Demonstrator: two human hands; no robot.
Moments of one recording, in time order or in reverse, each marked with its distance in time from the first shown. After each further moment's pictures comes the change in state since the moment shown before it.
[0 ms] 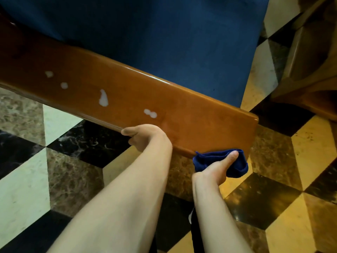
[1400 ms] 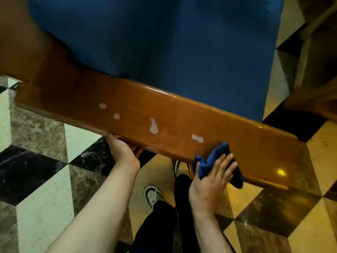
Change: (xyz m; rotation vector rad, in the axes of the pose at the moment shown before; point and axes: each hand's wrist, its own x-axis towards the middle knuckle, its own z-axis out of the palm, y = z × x) left_hand 0.129 0.160 -0.046 0.045 -0.551 0.044; right_hand -0.081 0.107 0.007 -1.299 -0.213 -1.336
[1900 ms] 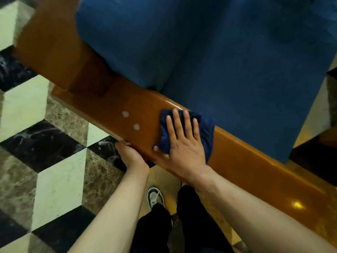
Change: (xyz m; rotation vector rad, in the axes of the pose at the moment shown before) left_hand 0.012 0.015 0.013 -0.230 0.186 0.091; right_hand 0.104 -0.126 0.046 -0.293 -0.299 -1.030
